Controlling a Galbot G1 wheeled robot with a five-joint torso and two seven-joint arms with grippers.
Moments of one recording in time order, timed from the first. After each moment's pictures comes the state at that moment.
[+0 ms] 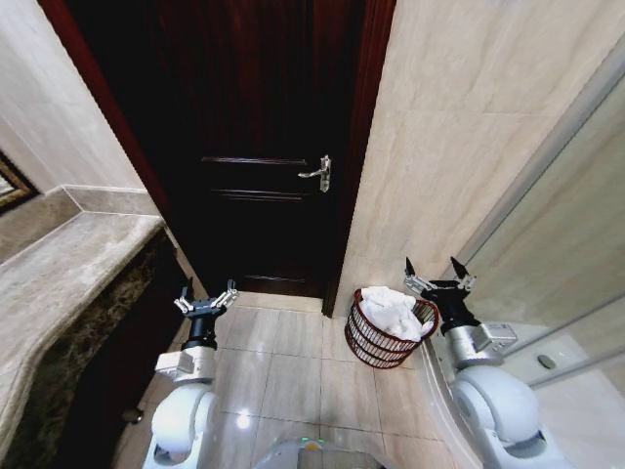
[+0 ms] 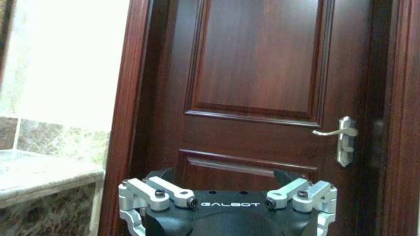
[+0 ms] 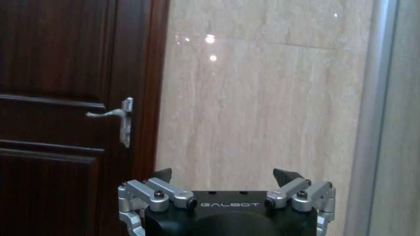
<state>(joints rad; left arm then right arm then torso) 1.62 -1.55 -0.64 -2.28 -0.18 -0.04 -0.07 -1.48 1.18 0.60 2.39 0.29 -0.29 0.25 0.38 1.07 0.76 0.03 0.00</state>
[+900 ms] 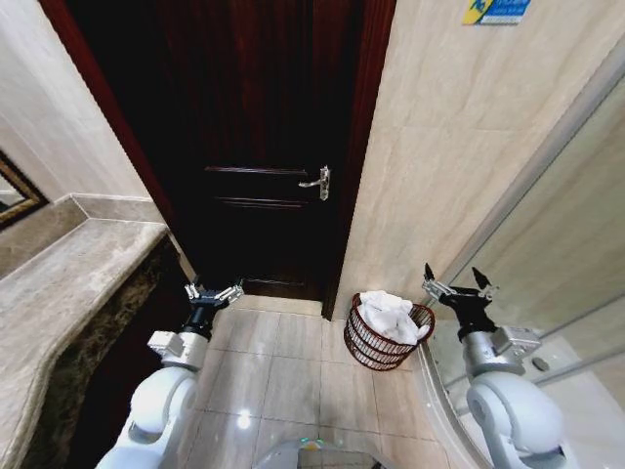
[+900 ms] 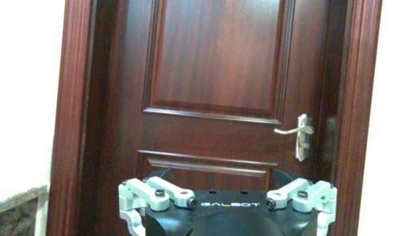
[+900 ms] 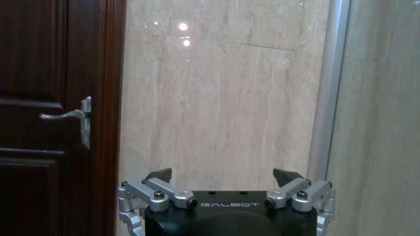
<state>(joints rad) 1.56 -1.31 -0.66 -2.27 -0.37 0.07 -0.02 -1.51 1.27 0.72 2.40 0.29 -0.36 0.23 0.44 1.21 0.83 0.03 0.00</state>
